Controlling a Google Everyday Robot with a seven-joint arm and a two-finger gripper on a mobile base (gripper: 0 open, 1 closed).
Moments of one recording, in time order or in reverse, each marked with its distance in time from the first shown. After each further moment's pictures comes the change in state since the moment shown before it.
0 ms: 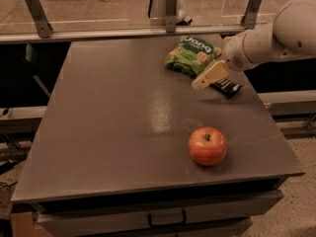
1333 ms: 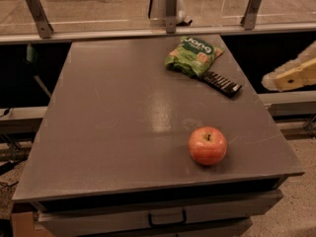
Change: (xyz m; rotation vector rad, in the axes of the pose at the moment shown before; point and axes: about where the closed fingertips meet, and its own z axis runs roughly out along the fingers) arm -0.065 0.089 -0.284 0.265 -0.183 -0.182
